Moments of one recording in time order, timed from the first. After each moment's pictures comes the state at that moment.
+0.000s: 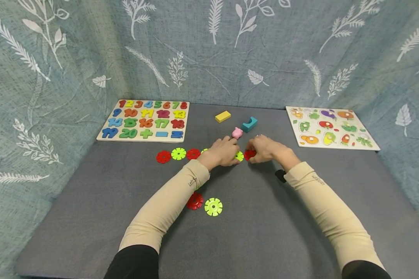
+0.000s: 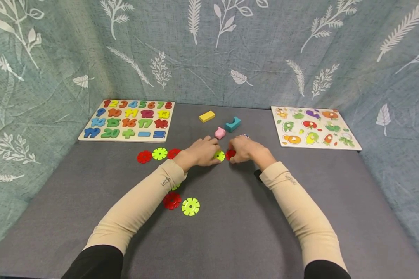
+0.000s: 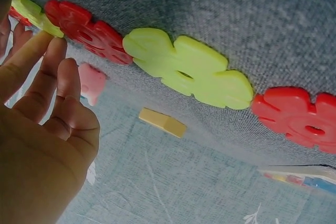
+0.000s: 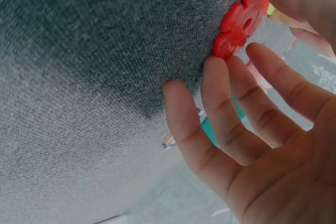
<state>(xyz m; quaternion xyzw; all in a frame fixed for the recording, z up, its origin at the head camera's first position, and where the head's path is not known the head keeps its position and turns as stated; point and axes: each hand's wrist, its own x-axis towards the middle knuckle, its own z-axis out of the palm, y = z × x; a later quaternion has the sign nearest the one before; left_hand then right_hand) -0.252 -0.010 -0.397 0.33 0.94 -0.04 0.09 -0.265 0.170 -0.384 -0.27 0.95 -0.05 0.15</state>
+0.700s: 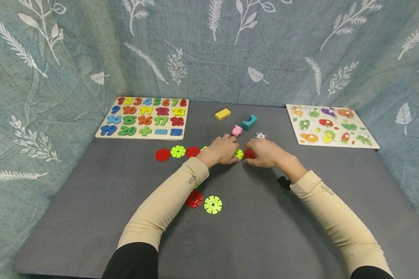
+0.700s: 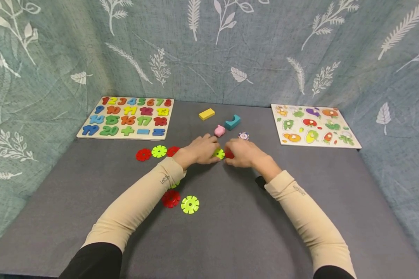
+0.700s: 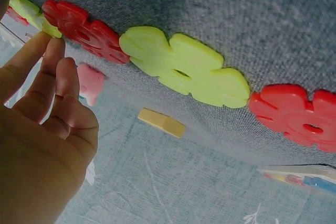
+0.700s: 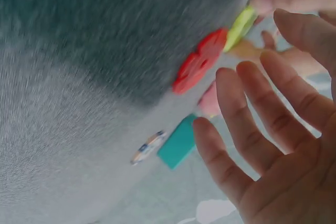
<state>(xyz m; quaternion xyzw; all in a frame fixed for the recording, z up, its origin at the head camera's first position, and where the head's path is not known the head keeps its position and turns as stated) -0.253 -0.011 -0.396 0.33 0.94 -0.04 0.09 -0.232 0.168 -0.380 -0.32 0.94 -0.09 0.07</state>
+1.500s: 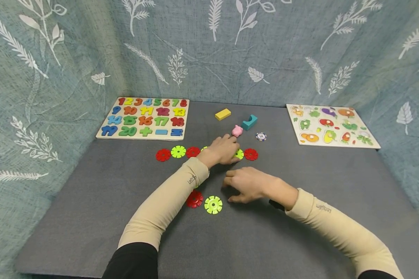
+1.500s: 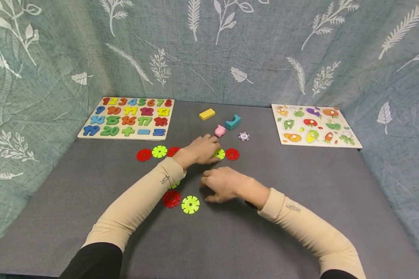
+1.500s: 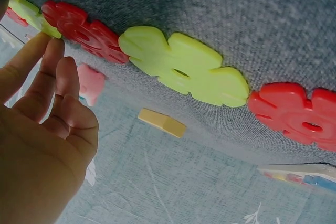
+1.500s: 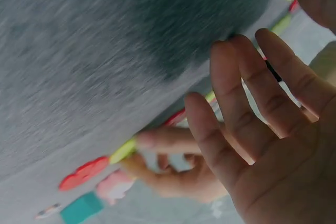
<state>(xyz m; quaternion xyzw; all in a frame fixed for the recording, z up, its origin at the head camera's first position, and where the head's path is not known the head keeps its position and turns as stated) -0.253 -0.012 -0.398 0.33 0.94 -0.03 0.09 -0.160 0.118 -0.384 -0.49 0.87 0.01 0.09</state>
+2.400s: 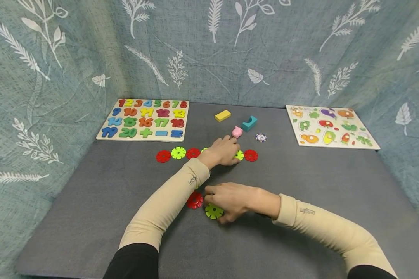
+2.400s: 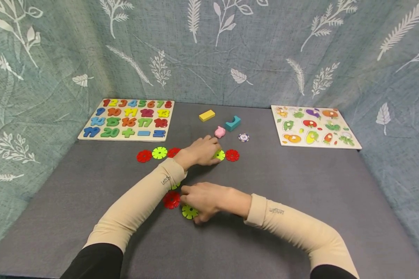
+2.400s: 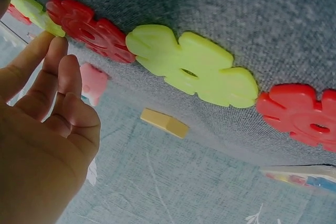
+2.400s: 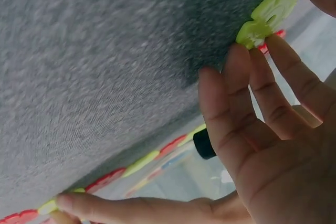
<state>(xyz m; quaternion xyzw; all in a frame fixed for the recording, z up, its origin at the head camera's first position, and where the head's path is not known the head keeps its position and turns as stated) -0.252 -0.009 -0.395 0.33 0.94 -0.04 0.10 -0.131 0.075 -0.385 -0.55 0.83 0.03 0.13</state>
